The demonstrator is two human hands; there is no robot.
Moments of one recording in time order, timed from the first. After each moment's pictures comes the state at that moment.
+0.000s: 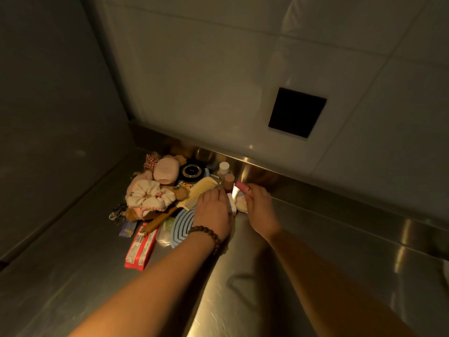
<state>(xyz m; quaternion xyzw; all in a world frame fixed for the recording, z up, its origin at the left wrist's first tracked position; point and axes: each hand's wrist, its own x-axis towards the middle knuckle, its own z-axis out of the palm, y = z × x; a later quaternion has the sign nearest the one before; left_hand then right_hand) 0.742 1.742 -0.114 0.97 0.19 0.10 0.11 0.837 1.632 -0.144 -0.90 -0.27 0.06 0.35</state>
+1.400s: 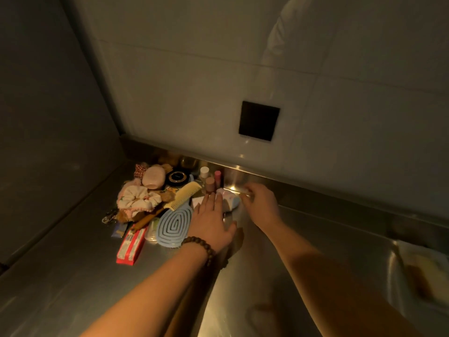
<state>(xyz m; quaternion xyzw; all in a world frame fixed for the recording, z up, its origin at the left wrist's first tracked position) 0.713 1.690 -0.088 0.97 0.17 0.08 0.16 0.814 1.576 -0.060 -0.90 -0.23 0.03 0.37</state>
